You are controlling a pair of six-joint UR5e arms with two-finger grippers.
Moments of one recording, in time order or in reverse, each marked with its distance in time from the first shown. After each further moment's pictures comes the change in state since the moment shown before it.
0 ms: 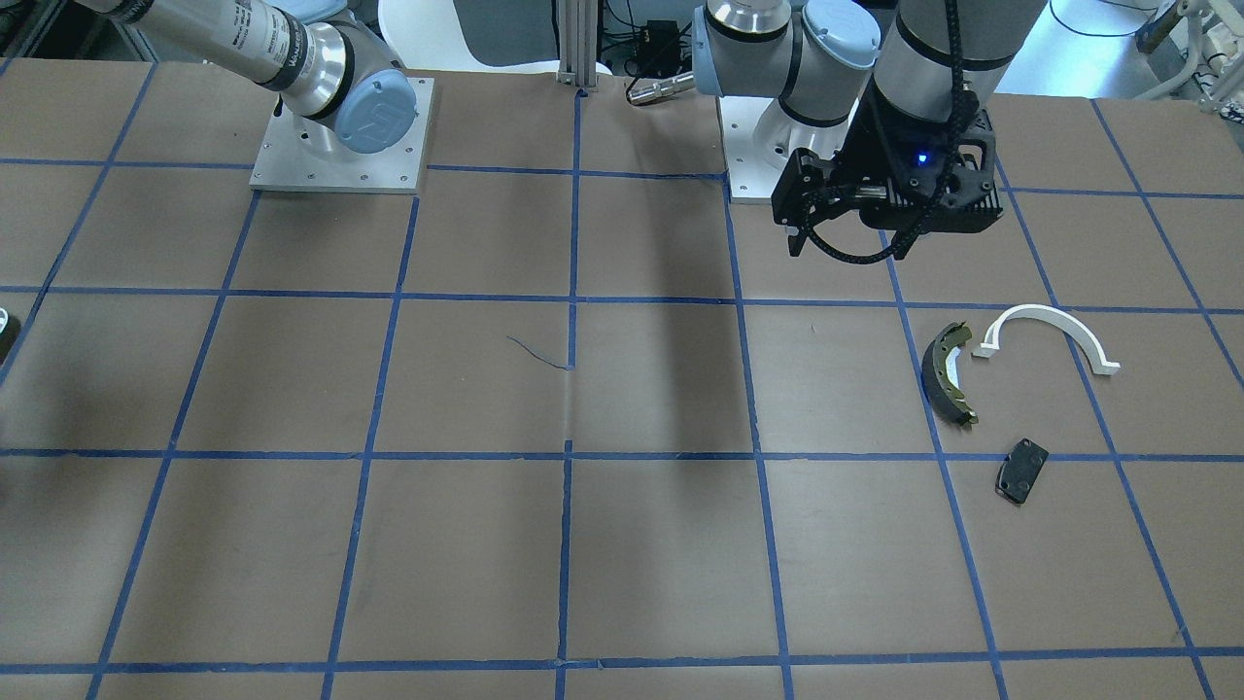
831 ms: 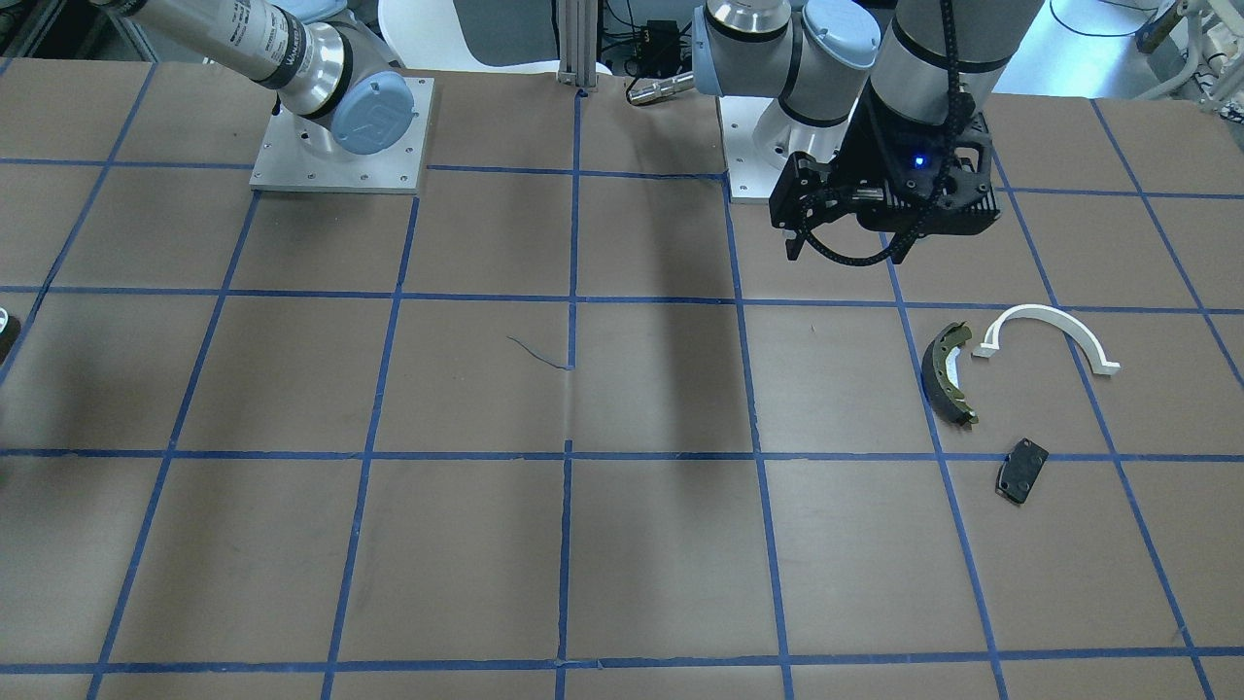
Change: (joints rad) left arm -0.001 0.003 -0.010 0.022 0.000 0.000; right arm -0.027 -0.014 0.052 -0.051 -0.011 0.013
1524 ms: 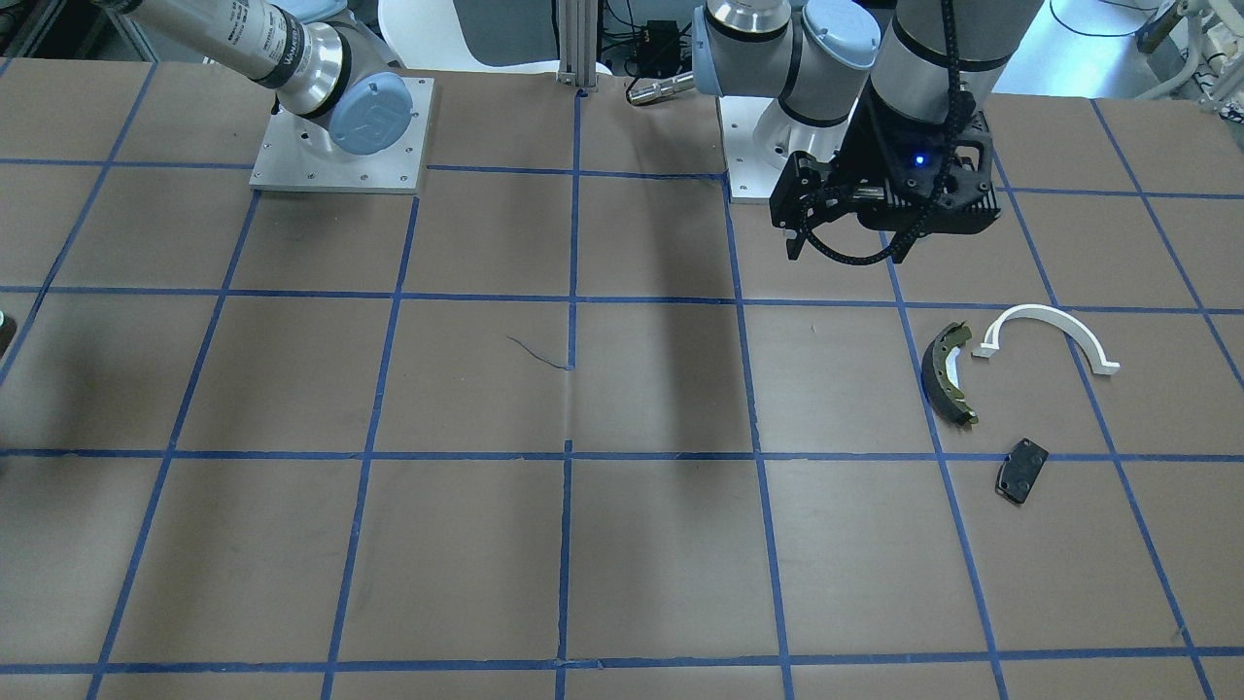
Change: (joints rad) left arm 0.000 0.001 -0.002 0.001 0.001 -0.001; right arm -0.009 -0.006 0.020 -0.040 -0.001 -0.002
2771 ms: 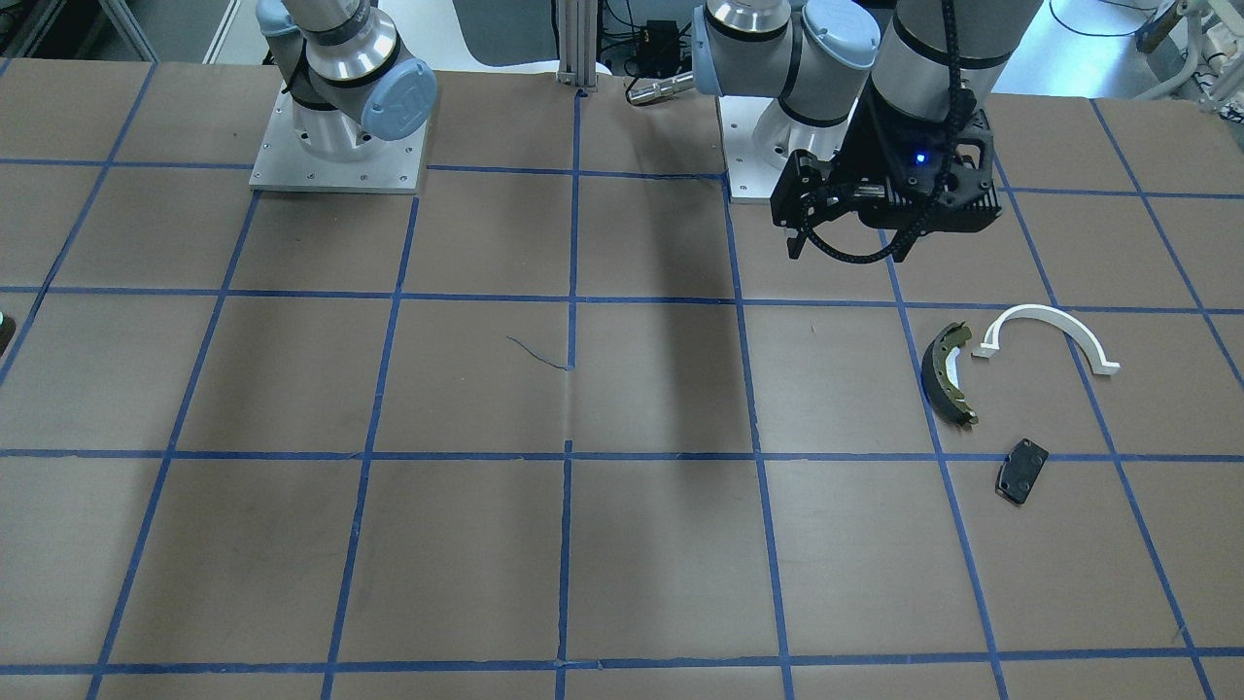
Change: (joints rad) left arm 0.000 0.002 -0.001 0.000 0.001 0.003; right arm 0.301 -0.487 0.163 0.429 -0.057 0.515
